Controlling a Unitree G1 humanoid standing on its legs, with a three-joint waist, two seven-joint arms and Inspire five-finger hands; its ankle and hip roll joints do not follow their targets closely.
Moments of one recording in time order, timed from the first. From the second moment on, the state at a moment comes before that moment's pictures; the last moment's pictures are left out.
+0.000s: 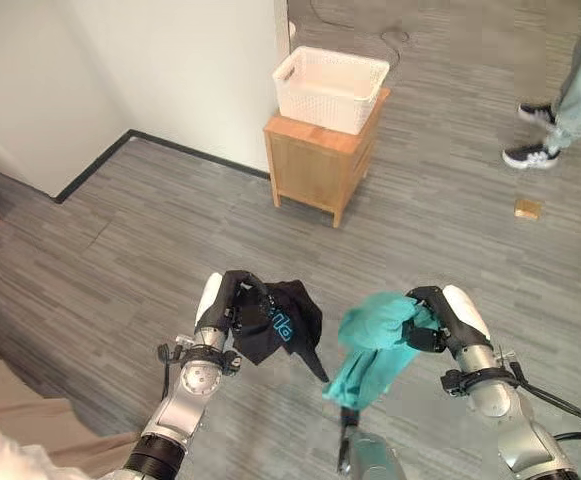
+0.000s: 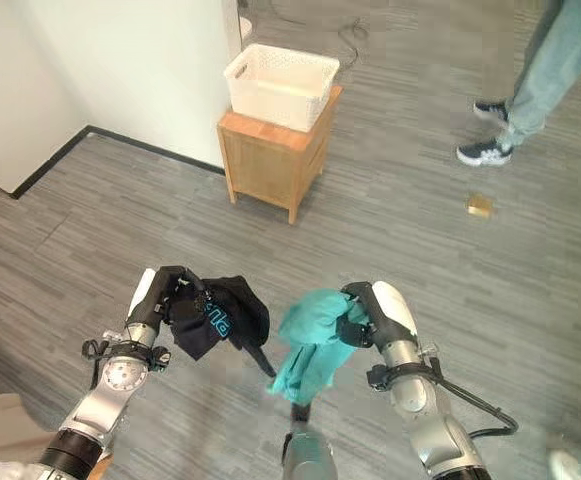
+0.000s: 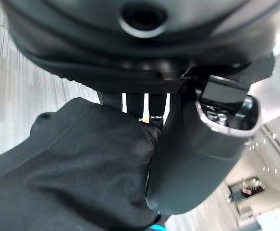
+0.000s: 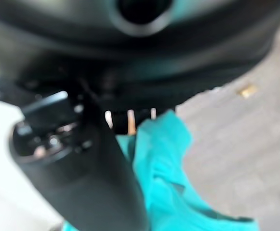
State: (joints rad) left arm -0.11 0.32 -0.24 0.26 0.12 -0.06 0.23; right arm 0.07 -0.55 0.06 0.04 -0.29 -0.04 -0.13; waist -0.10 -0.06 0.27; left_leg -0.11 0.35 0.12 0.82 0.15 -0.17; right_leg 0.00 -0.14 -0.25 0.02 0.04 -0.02
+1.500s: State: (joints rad) left arm -0.20 0.32 -0.34 0.27 0.12 -0.09 0.22; right arm -0.30 -0.77 0.14 -0.28 -0.33 -0.13 -0.14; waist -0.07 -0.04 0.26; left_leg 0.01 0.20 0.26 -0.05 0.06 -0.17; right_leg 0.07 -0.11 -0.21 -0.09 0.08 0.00
